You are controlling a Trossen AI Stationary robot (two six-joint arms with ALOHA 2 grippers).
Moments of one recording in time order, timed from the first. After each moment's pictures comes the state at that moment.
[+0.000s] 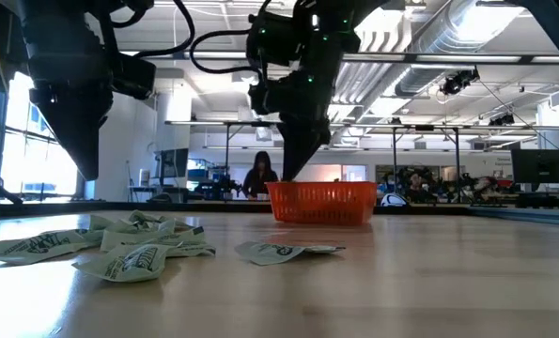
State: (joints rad) left arm -0.32 1.37 0.81 -0.79 -0.22 -0.89; right arm -0.12 2.05 1.62 -0.81 0.02 0.15
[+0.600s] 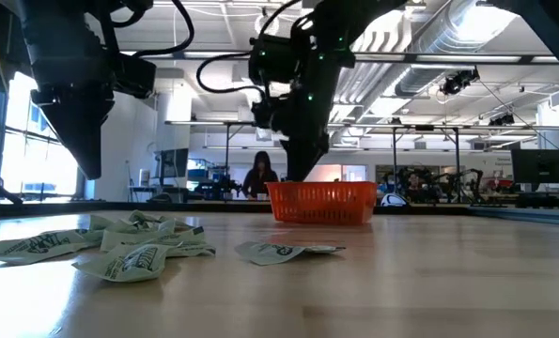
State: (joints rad) left arm -0.32 1.37 0.81 -0.80 -0.25 -0.90; right arm -0.19 2.09 1.62 -0.80 0.03 0.05
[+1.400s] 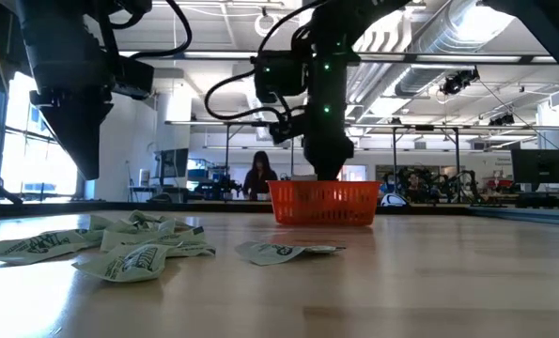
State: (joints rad) left arm -0.32 1.37 0.81 -0.82 -0.25 -0.93; right arm -0.18 2.11 1.62 -0.98 0.21 -0.08
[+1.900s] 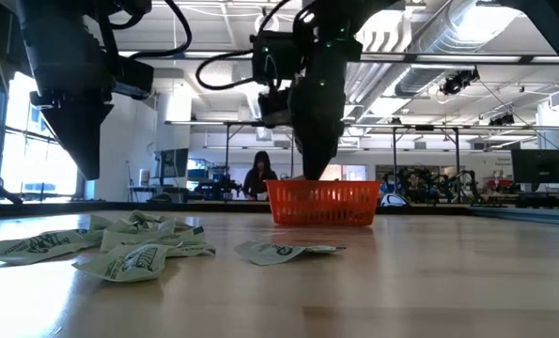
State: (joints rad) left arm -0.32 1.37 0.81 -0.82 -0.27 -0.93; right arm -0.15 2.07 1.62 -0.93 -0.16 0.02
